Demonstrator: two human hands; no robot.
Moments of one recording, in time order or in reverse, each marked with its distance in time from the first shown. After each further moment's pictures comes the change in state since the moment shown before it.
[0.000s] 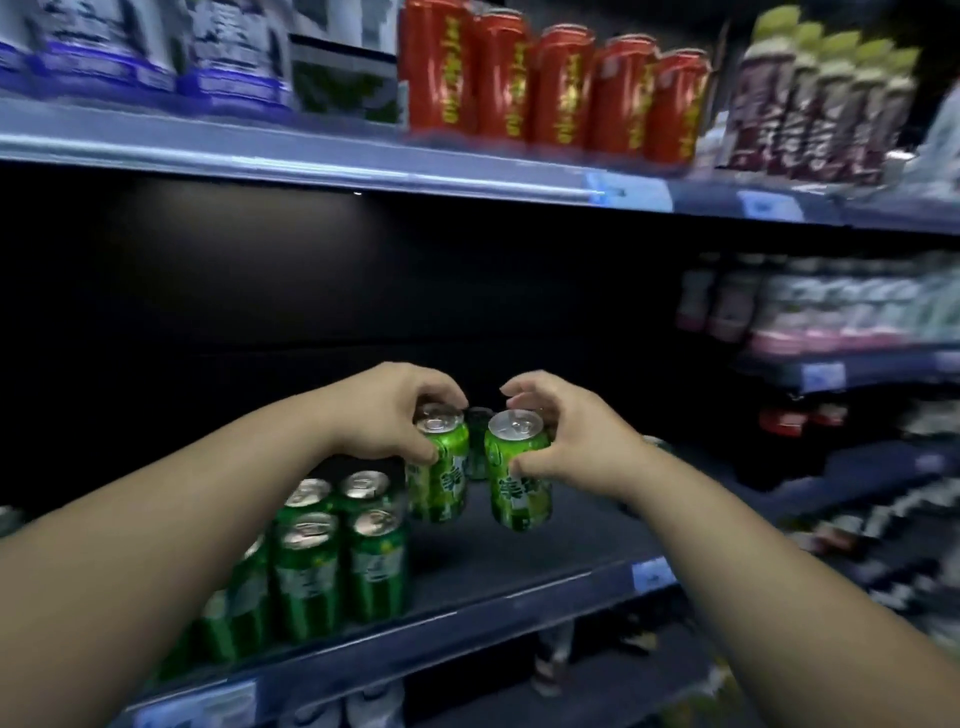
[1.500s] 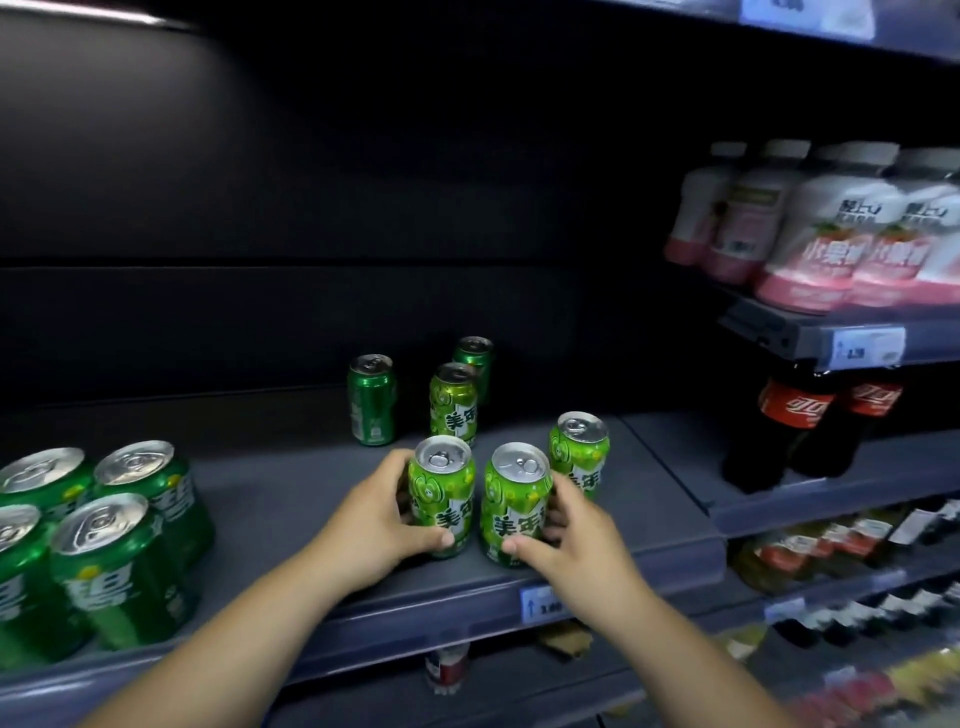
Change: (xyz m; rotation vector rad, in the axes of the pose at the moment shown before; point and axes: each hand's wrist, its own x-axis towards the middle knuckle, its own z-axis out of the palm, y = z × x) left_hand 0.112 0.025 0.250 -0.695 0.255 -0.423; right_hand -0.018 0.261 -0.008 0.234 -0.027 0.251
